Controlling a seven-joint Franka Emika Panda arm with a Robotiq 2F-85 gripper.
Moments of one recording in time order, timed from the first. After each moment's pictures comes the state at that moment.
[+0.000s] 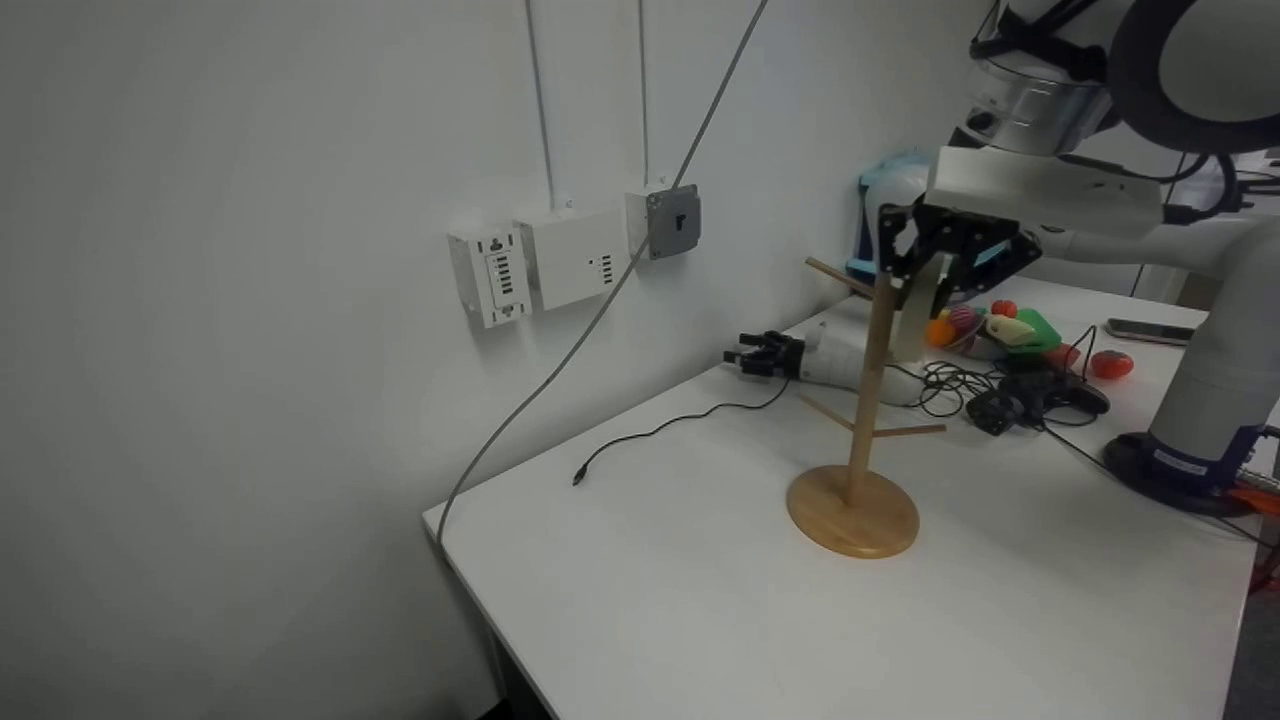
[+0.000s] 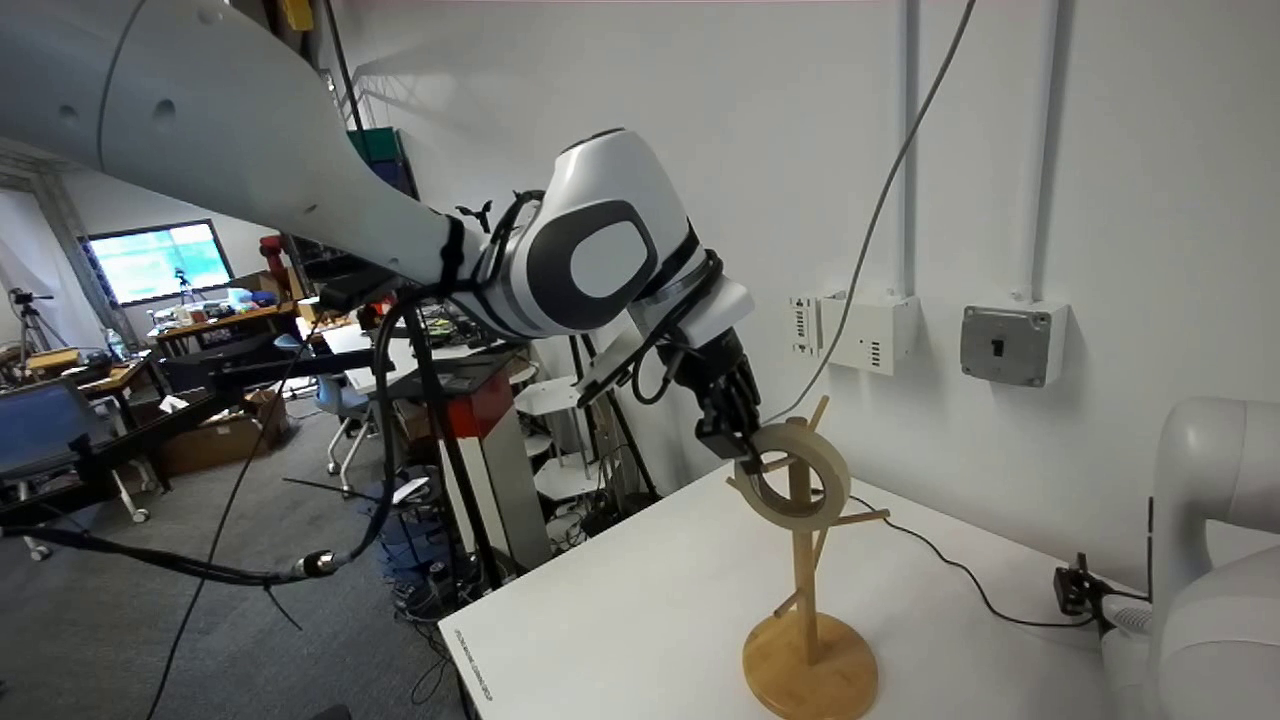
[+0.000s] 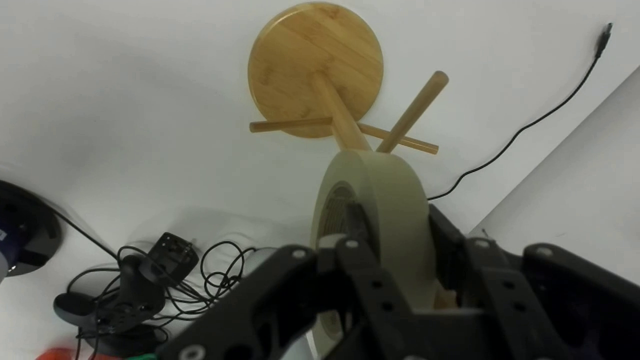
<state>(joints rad) 0.01 0.14 -0.05 -2.04 -0.20 2.51 1.11</state>
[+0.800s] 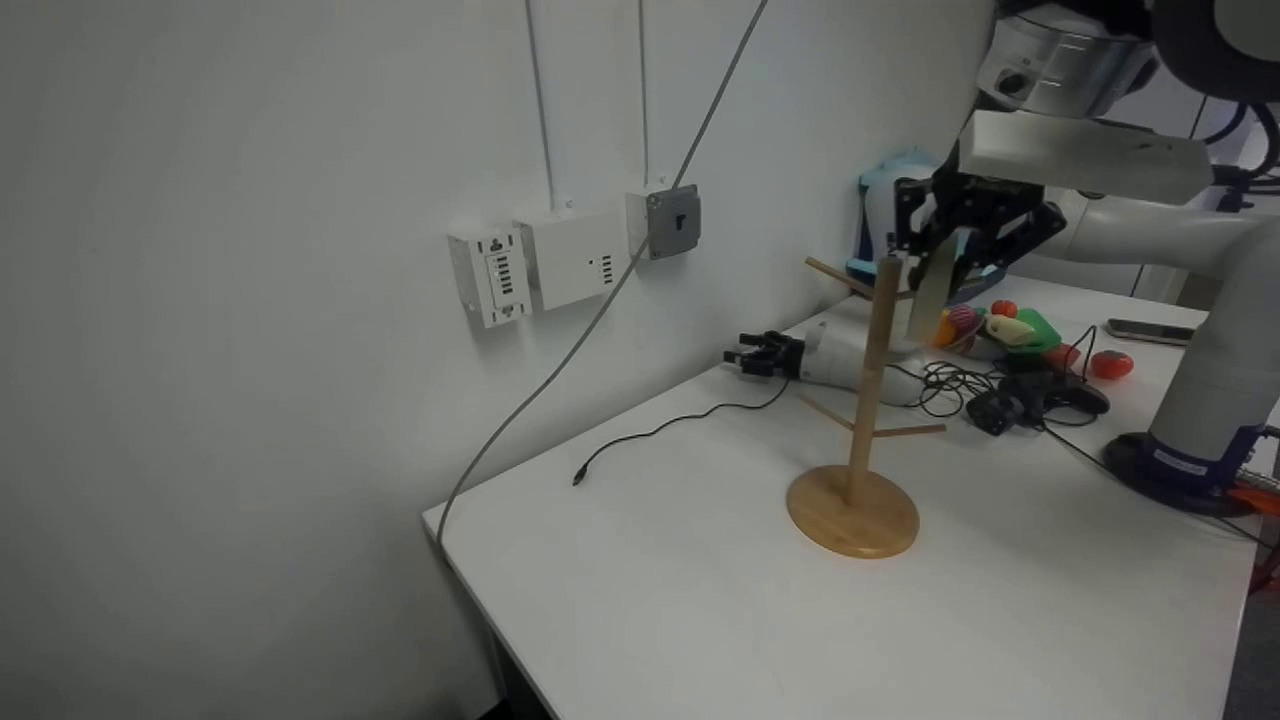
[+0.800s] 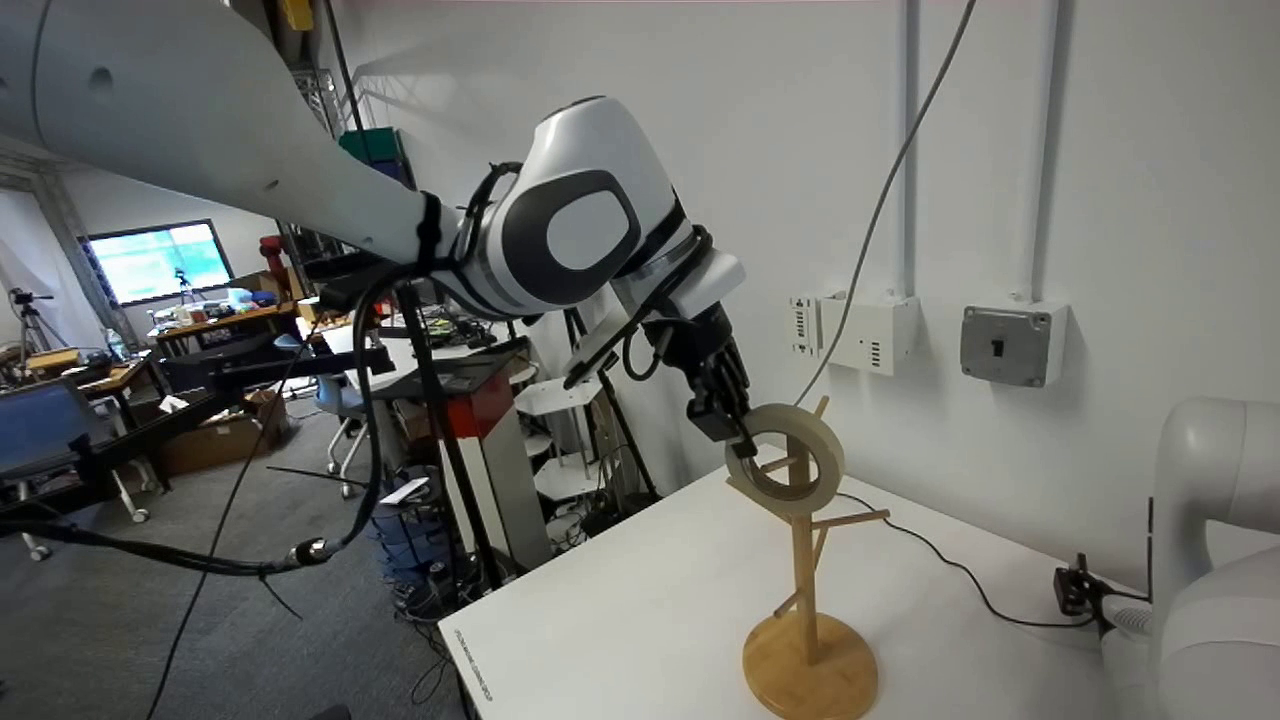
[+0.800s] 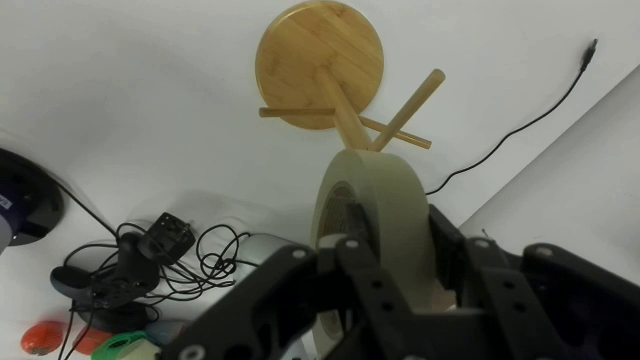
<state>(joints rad) 0.01 0.07 -0.04 -2.06 -0.19 2.47 1.03</state>
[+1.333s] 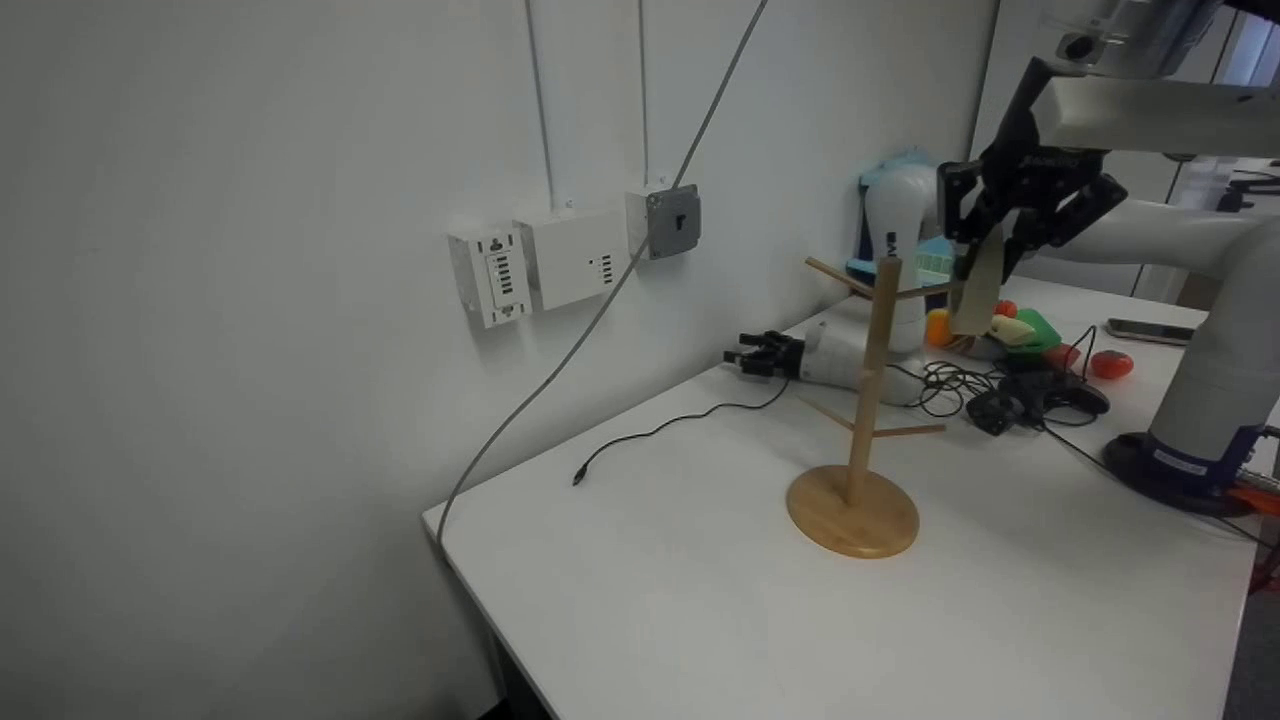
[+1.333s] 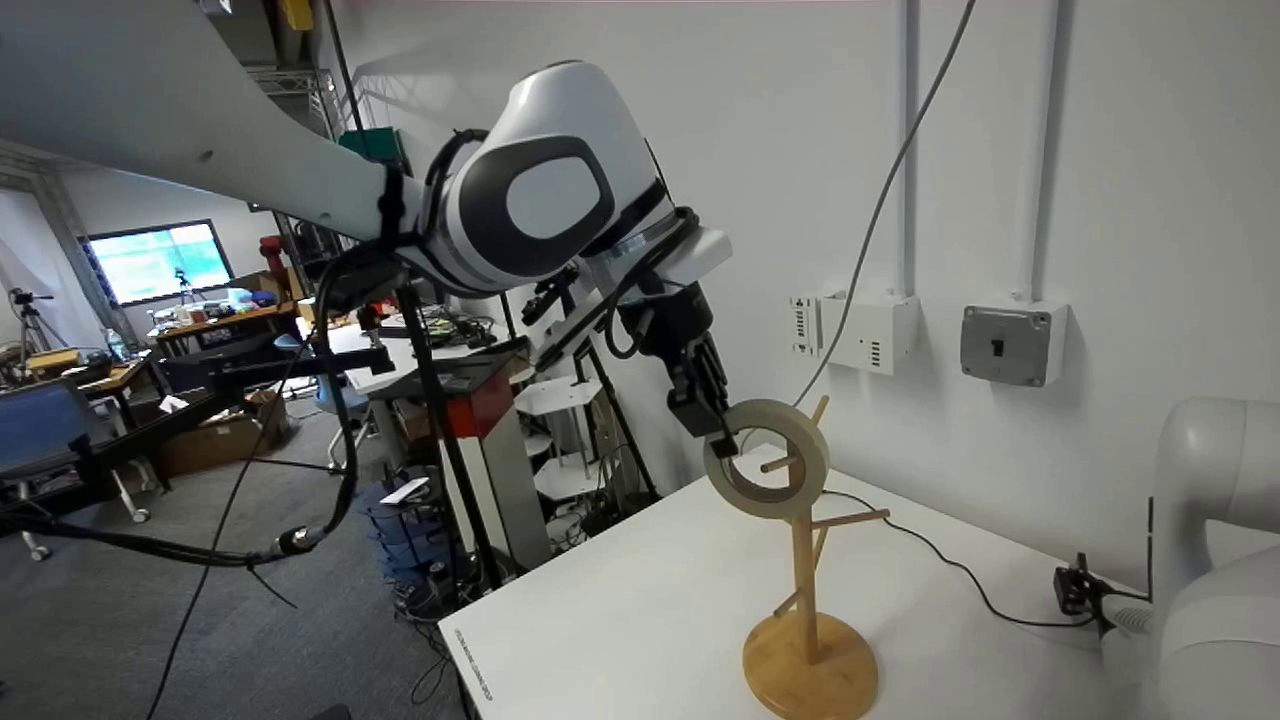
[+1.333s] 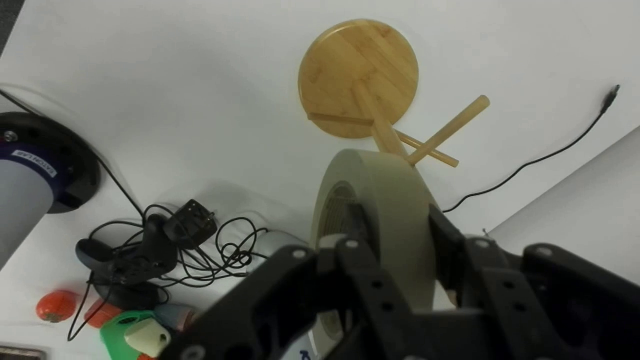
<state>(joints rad) 0.00 -0.02 -0.04 -2.10 -0.19 2.37 0.90</state>
